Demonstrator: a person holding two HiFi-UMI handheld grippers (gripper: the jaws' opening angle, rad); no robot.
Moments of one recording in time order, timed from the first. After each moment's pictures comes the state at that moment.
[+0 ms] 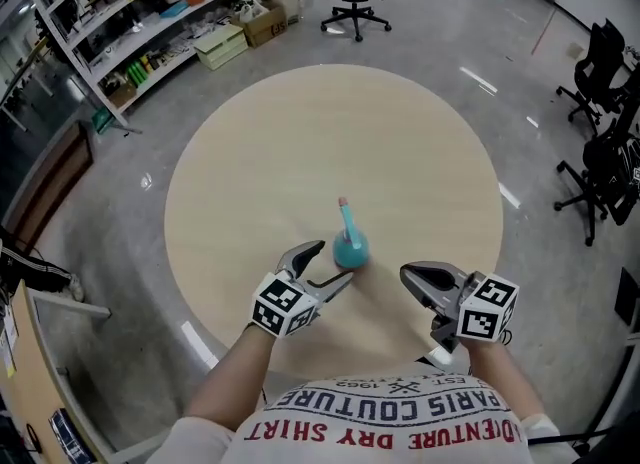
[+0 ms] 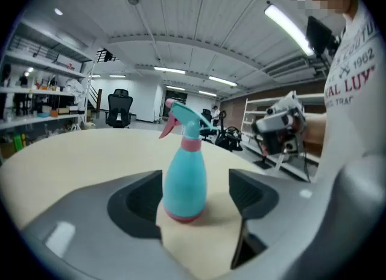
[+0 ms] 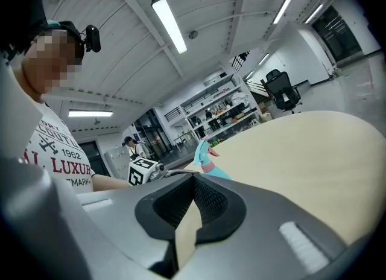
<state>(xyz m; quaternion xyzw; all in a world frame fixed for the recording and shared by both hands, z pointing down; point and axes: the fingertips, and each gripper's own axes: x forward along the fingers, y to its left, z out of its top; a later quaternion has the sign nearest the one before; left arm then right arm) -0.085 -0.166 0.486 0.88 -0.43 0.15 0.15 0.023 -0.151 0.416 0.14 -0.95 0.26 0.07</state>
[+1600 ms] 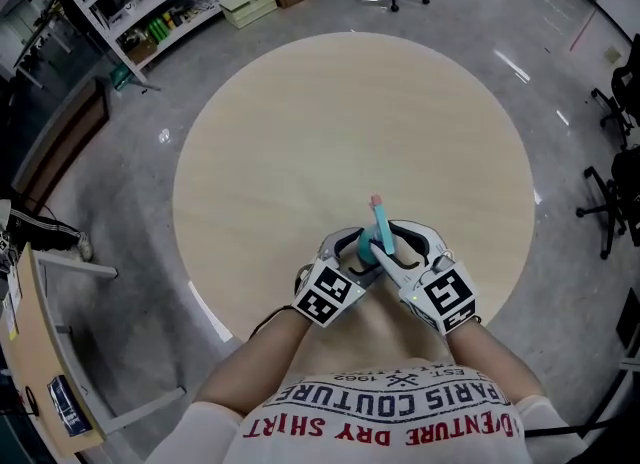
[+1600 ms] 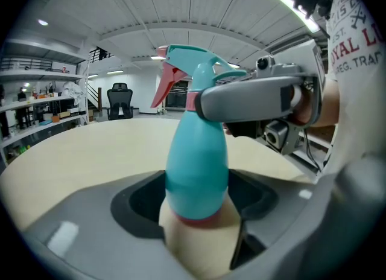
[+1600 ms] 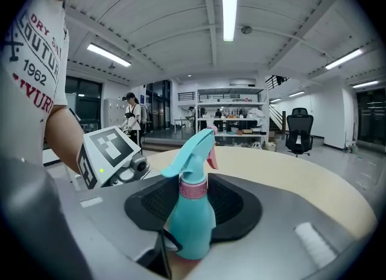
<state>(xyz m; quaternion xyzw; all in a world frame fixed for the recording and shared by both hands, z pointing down) -0.054 -0.203 0.537 0.86 -0.44 0.23 0.14 -0.071 -0.205 0.452 0.16 -0.97 0.02 0.16</state>
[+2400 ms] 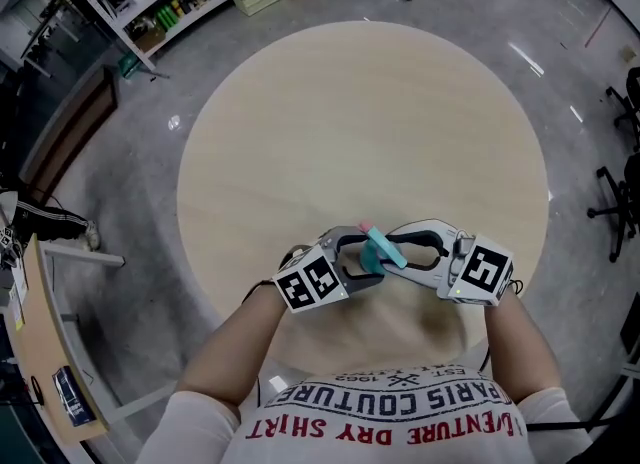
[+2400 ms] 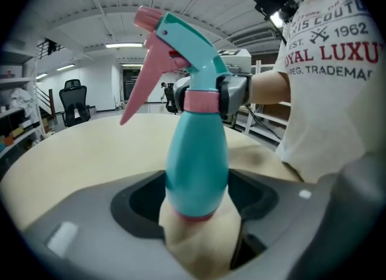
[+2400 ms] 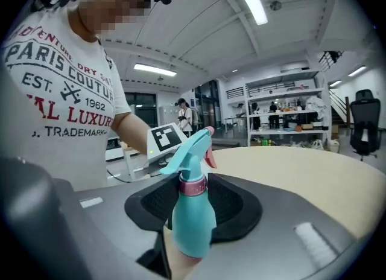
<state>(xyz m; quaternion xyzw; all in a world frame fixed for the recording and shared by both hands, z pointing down) -0.055 -0.182 0.536 0.92 -0.25 0.29 0.10 -0.070 -0.179 0.448 -0.12 -0.98 0.02 0.16</state>
